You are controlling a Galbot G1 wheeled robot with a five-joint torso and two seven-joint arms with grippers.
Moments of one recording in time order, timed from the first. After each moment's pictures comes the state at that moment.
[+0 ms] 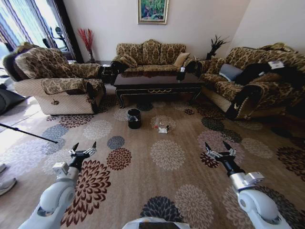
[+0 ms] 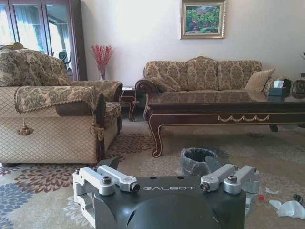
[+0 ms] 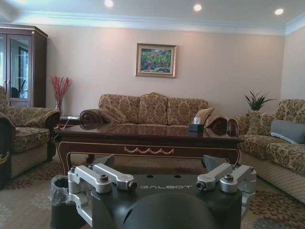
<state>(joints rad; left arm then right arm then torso) 1.57 -1.04 -0.75 -2.12 -0.58 0.17 -0.17 -1.67 1.05 0.87 2.03 0.58 0.12 -0.10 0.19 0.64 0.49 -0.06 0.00</state>
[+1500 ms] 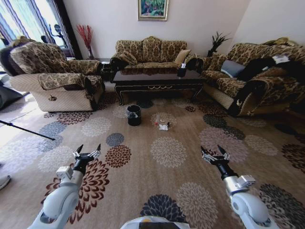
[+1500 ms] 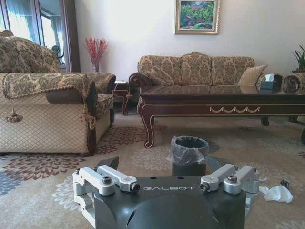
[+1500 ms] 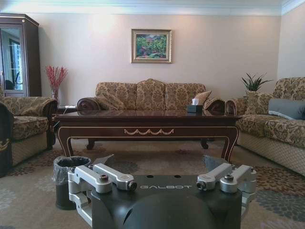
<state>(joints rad) 1.62 -1.09 -0.72 -2.18 -0.53 0.17 -0.17 -1.68 1.09 0.82 2.03 0.55 0.11 -0.08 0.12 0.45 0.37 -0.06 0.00</state>
